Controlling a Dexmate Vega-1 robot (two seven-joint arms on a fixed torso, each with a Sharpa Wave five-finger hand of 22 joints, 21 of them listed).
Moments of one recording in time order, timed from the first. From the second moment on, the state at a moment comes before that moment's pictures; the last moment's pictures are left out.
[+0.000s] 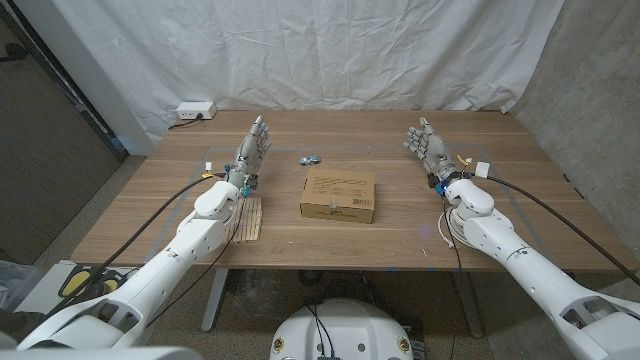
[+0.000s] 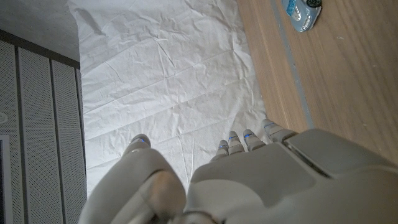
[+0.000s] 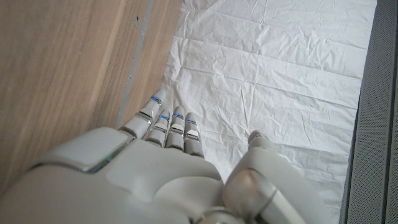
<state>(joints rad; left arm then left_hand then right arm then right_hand) 0.84 0.51 0.37 -1.31 -0.65 -0.29 -0.03 0.27 -0.11 0.16 0.11 0.36 -0.16 0.01 0.19 0.18 -0.10 -0.06 0.20 0.18 -0.14 -0.03 0.18 0.17 -0.10 -0.04 0.19 0.17 -0.83 -0.50 -0.37 -1.28 0.65 0.29 0.05 0.20 -0.04 0.23 0.00 0.24 0.21 0.10 0.19 0.18 0.22 0.09 0.21 0.17 0.11 0.04 0.19 0.18 0.26 -0.04 0.34 0.17</state>
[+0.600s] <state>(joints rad) 0.86 0.51 0.36 -1.35 -0.67 -0.27 -0.02 0.29 -0.08 0.17 0.10 0.36 -0.16 0.01 0.19 0.18 -0.10 -0.06 0.20 0.18 -0.14 -0.02 0.18 0.17 -0.12 -0.04 0.19 0.17 -0.83 -0.50 -0.37 -1.29 0.66 0.29 0.04 0.20 -0.04 0.23 0.00 0.24 0.21 0.10 0.19 0.18 0.21 0.09 0.21 0.18 0.11 0.04 0.19 0.18 0.26 -0.04 0.34 0.17</state>
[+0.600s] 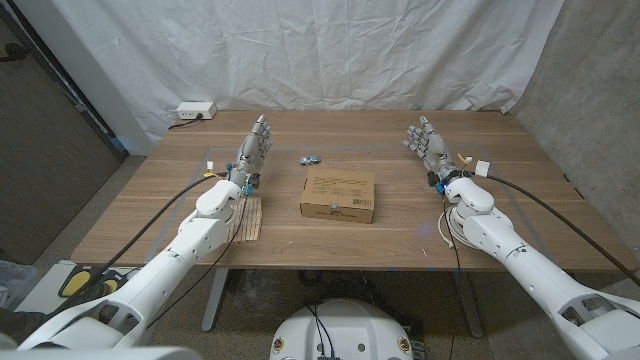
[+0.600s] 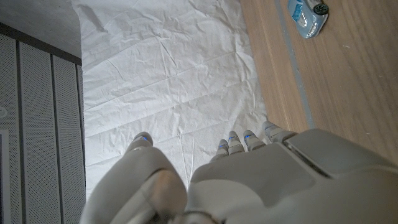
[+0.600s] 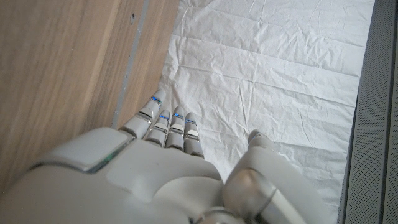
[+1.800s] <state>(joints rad) 0.98 0.58 0.32 -1.50 -0.63 -0.32 0.02 0.34 -0.04 0.19 0.08 0.36 -0.10 0.00 0.21 0.18 -0.07 -0.07 0.21 0.18 -0.13 -0.03 0.19 0.17 -0.12 -0.04 0.19 0.17 -0.85 -0.51 -0.36 -1.35 0.64 0.28 -0.03 0.21 -0.03 0.23 -0.01 0.24 0.21 0.10 0.19 0.18 0.19 0.10 0.20 0.18 0.10 0.05 0.18 0.19 0.23 -0.04 0.31 0.18</state>
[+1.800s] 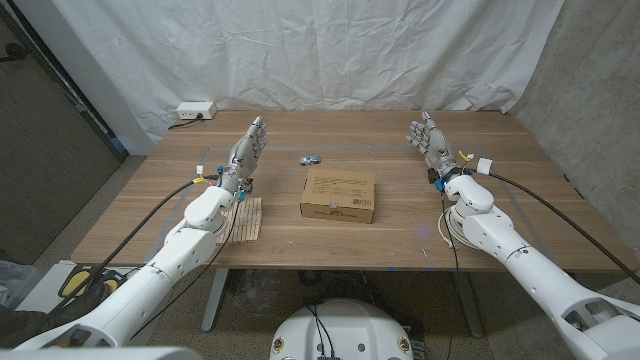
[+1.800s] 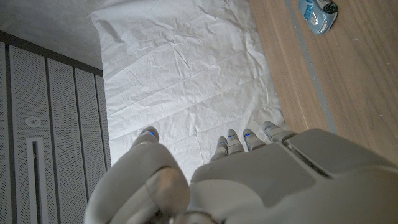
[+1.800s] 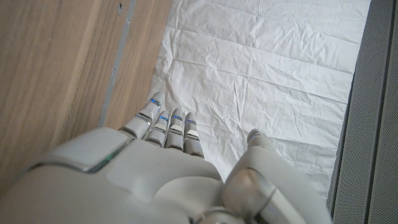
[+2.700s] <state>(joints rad) 1.10 0.62 0.30 -1.62 -0.56 -0.41 0.07 0.37 -0.03 0.19 0.07 0.36 -0.07 0.00 0.21 0.18 -0.05 -0.07 0.21 0.18 -0.12 -0.04 0.19 0.17 -0.12 -0.03 0.20 0.17 -0.90 -0.53 -0.34 -1.42 0.63 0.31 -0.05 0.21 -0.03 0.23 -0.01 0.24 0.22 0.10 0.19 0.18 0.19 0.10 0.20 0.18 0.09 0.05 0.18 0.19 0.23 -0.04 0.30 0.18</state>
